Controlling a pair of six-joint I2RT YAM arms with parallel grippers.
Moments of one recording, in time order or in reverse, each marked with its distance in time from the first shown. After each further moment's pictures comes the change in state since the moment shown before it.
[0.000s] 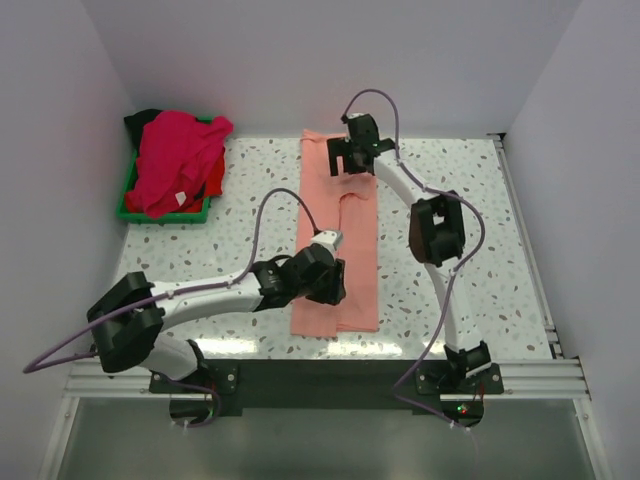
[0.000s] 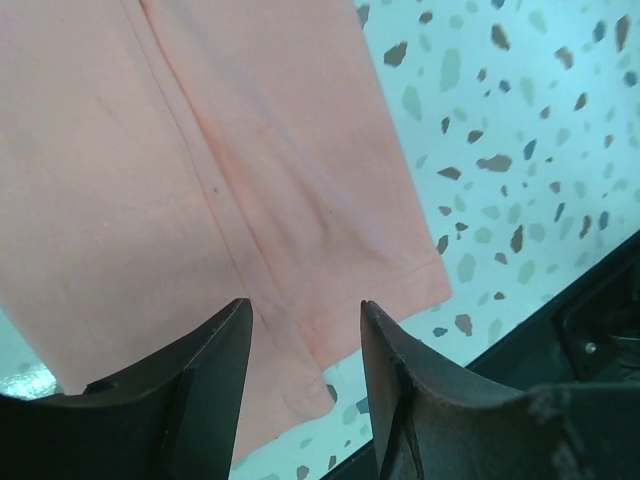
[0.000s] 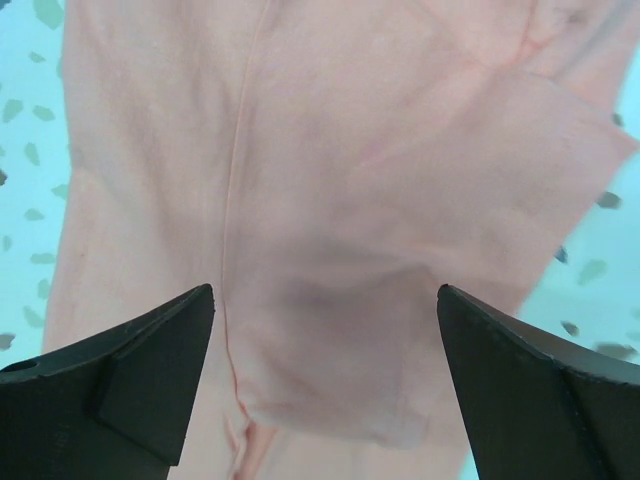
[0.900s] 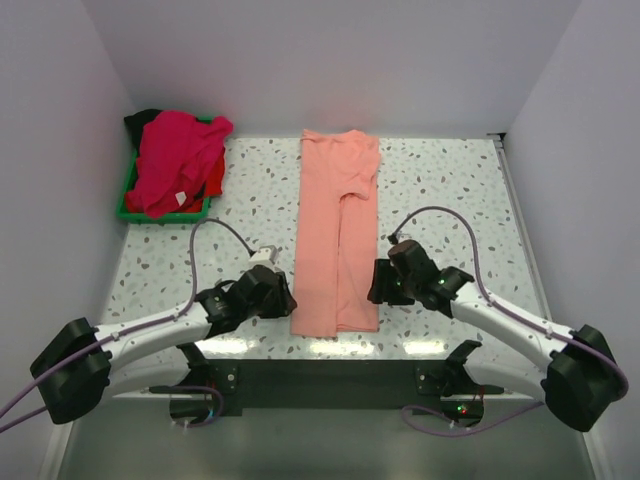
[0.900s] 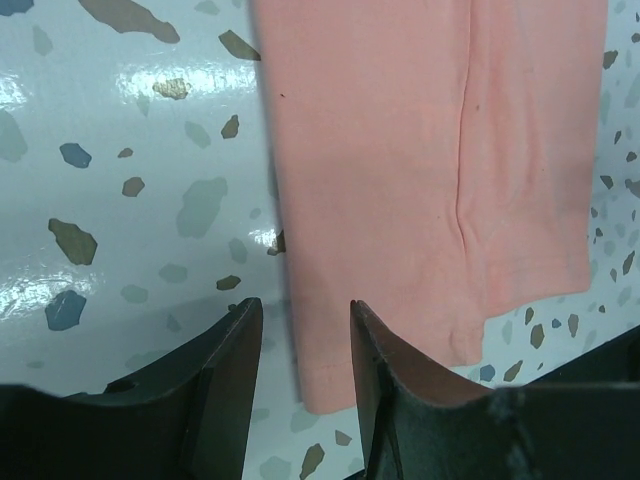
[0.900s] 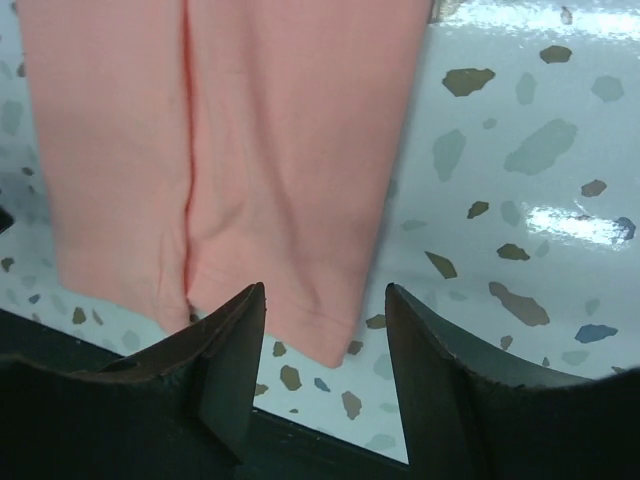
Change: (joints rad) left arm 0.171 -0.444 -0.437 0.007 -0.041 -0.176; right arm 0.292 -1.419 -1.666 0.053 -0.027 0.498
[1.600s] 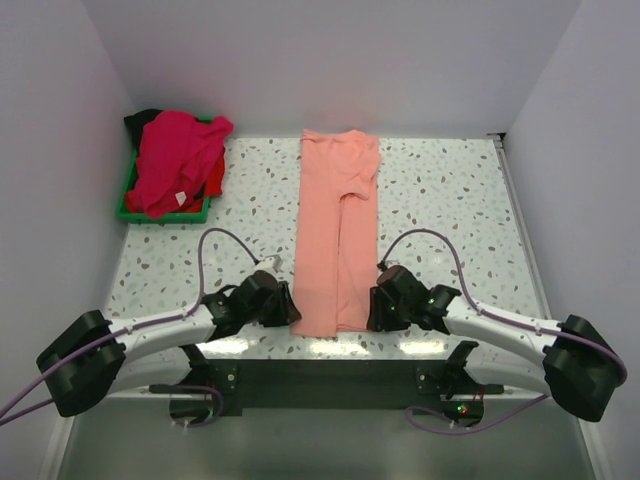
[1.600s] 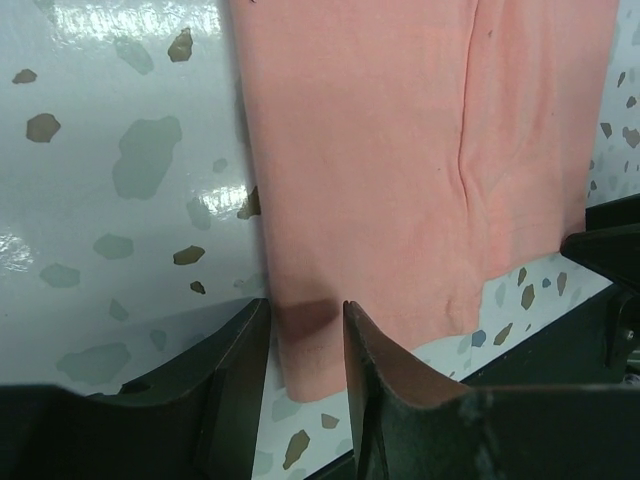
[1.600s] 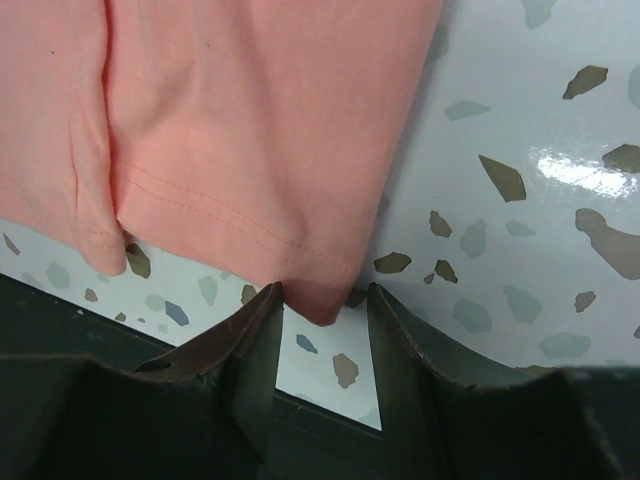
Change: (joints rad) left arm 0.000 0.065 -0.076 0.118 0.143 -0.055; right arm 0.167 -0.014 -0.142 0.056 -0.032 0.090
